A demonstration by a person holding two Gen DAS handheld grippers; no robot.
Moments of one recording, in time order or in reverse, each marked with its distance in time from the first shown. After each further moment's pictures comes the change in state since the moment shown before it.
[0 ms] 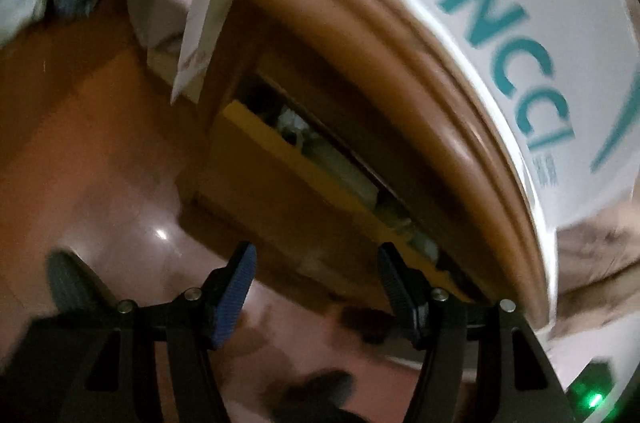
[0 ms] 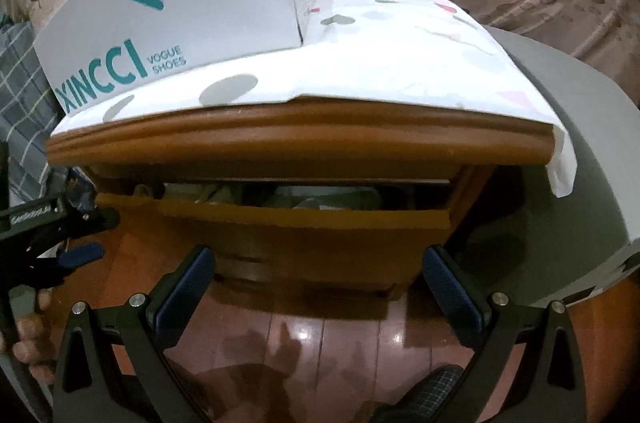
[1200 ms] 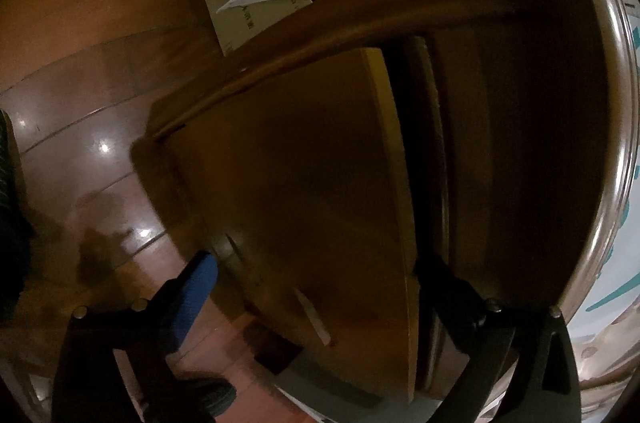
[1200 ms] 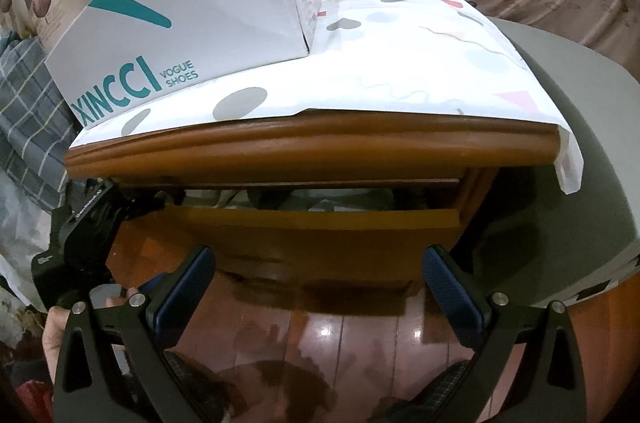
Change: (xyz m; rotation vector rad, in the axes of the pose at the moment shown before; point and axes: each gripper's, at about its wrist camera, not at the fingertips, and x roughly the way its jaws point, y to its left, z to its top) left arm 0.068 0.071 -0.003 -0.446 -0.061 -0.207; right arm -0.003 -0.005 0.003 0.029 0.021 0.084
